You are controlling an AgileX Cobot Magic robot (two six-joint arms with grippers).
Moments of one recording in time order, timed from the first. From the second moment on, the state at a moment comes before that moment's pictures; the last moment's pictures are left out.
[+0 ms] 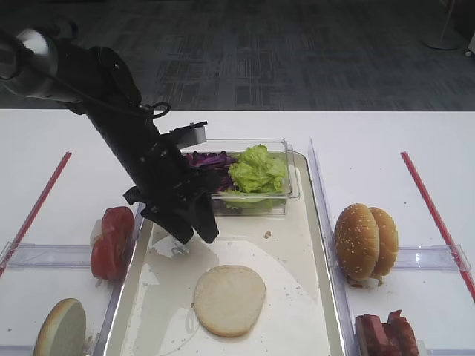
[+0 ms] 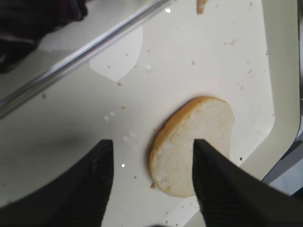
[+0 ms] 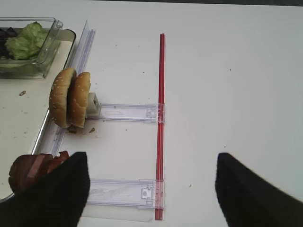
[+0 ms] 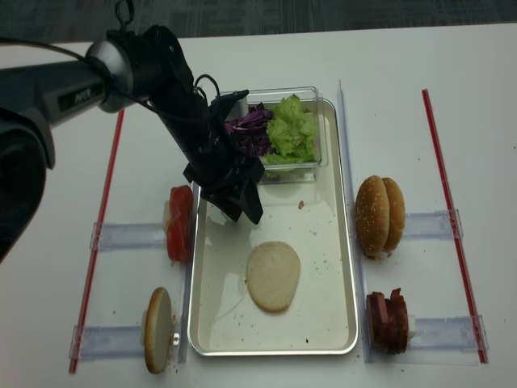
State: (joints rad) left arm -0.35 2.08 -1.44 -0.62 1.19 0.42; right arm -0.02 -0.02 -0.48 0.08 1.13 -0.07
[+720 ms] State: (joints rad) left arm -0.35 2.08 -1.45 -0.59 1.19 0.33; right arm -0.02 -0.02 -0.48 0.08 1.13 -0.07
